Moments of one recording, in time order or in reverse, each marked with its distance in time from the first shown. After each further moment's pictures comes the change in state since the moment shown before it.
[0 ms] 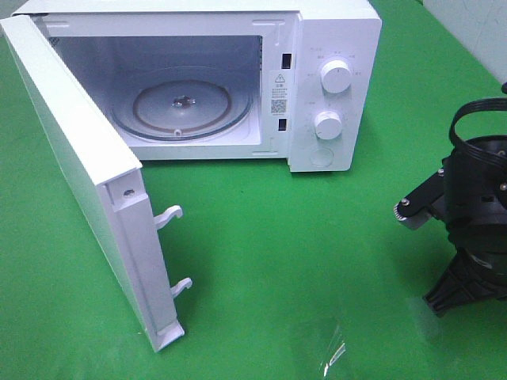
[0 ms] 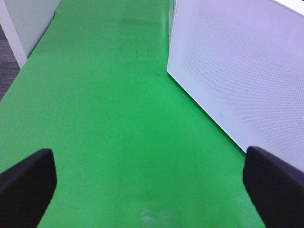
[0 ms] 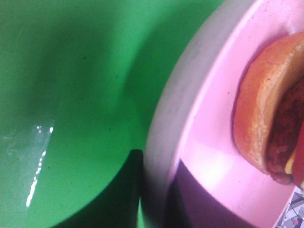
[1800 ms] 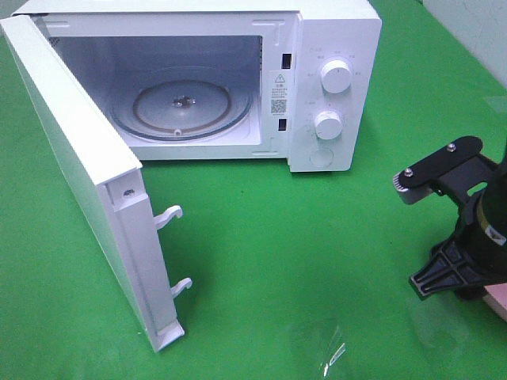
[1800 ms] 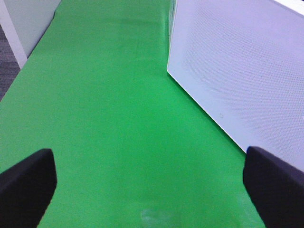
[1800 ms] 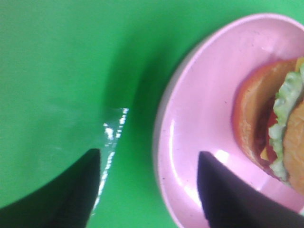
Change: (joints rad) left arm 0.000 0.000 0.000 0.000 0.000 0.000; right arm -0.034 -0.219 -0.001 0.224 -0.139 -0.224
